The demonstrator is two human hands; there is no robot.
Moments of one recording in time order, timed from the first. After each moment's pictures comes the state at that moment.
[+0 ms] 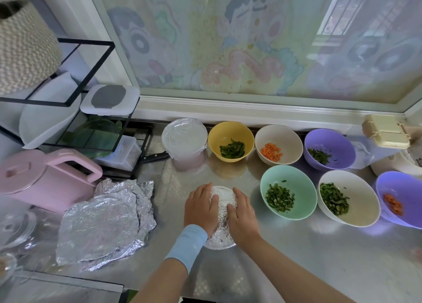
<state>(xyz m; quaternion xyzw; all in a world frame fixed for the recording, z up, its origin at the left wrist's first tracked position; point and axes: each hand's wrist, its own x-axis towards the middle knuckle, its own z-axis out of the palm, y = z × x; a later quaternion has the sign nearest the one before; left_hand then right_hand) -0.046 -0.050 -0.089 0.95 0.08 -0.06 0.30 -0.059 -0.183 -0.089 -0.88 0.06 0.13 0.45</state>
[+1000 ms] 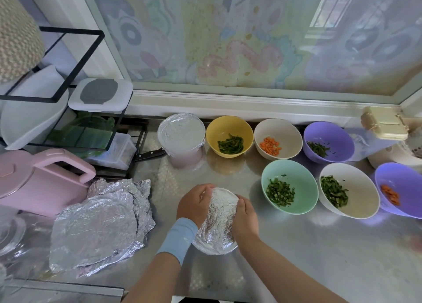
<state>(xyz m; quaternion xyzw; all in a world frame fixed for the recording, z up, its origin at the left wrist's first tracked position) -0.035 -0.024 -0.092 0.88 0.10 -0.06 0.46 -0.062 -0.163 -0.086 -0.76 0.29 0.10 0.57</state>
